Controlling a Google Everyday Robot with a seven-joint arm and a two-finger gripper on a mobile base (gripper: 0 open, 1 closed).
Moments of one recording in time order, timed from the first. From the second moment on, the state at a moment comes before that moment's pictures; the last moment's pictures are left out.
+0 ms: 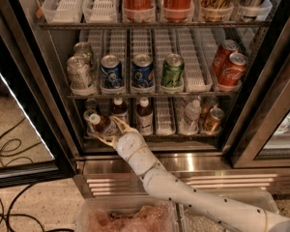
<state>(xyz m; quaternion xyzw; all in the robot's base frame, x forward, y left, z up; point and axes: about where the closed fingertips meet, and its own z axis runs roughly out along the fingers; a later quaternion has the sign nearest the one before) 0.619 0.096 0.691 -0.32 0.53 0.06 0.78</state>
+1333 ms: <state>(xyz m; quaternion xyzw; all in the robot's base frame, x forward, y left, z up) 0.597 0.087 0.681 -0.37 0.53 0.11 0.75</state>
